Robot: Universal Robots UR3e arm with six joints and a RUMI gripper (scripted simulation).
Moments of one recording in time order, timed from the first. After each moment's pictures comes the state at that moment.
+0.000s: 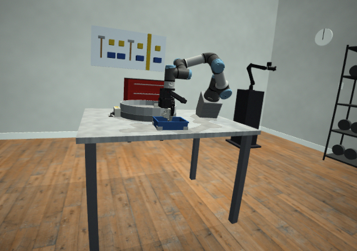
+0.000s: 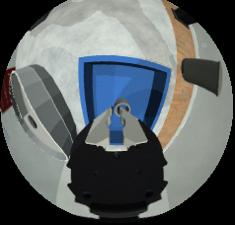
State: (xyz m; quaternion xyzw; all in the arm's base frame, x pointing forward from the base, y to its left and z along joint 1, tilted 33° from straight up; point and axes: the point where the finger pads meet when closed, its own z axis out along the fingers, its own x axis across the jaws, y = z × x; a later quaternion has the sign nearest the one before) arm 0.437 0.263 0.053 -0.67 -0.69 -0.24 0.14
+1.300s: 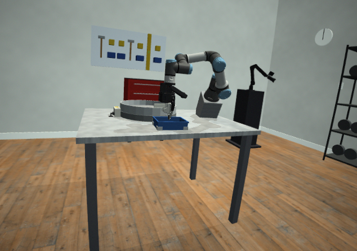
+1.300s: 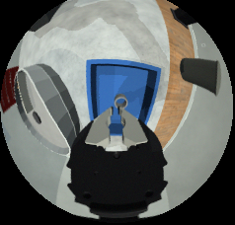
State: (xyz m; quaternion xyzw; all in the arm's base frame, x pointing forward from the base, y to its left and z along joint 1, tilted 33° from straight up) arm 0.433 0.246 0.080 -0.67 -0.69 -0.24 0.14
